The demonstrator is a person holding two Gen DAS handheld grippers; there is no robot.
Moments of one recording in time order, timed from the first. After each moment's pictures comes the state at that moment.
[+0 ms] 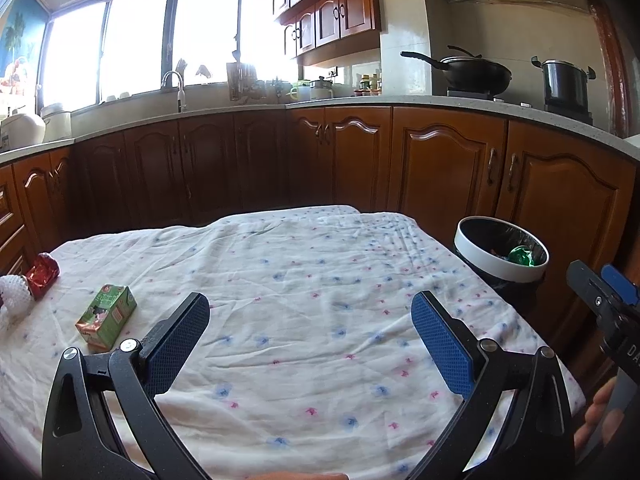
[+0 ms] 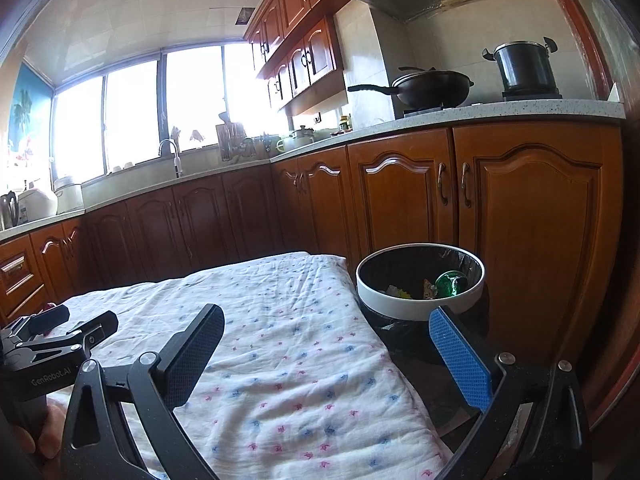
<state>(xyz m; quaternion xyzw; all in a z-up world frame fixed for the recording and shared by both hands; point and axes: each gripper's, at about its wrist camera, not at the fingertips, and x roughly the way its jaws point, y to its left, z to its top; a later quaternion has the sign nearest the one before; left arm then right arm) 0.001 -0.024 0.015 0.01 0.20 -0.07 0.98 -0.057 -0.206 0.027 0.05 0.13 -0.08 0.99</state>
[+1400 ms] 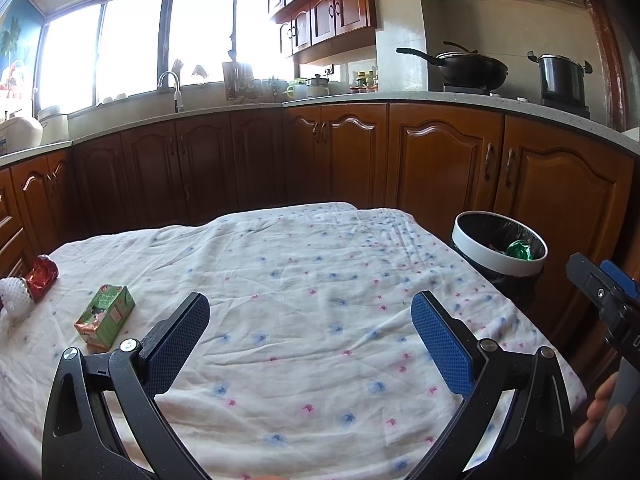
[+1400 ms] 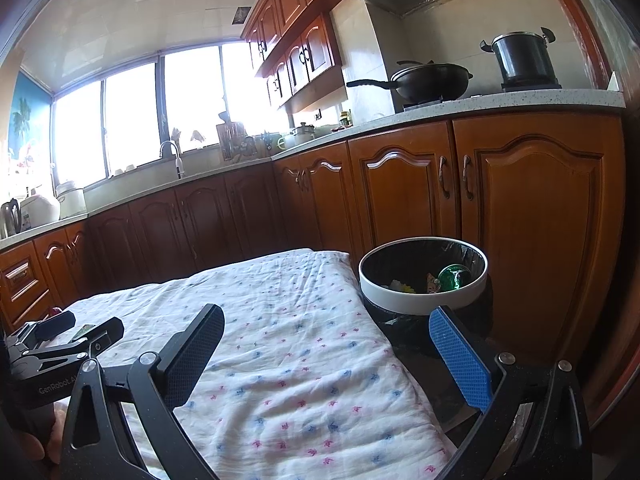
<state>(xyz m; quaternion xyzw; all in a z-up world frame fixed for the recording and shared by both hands) 0.000 -0.024 0.014 0.01 0.21 -0.07 0.98 -0.058 -0.208 0.024 0.07 0.13 -0.07 0.99</state>
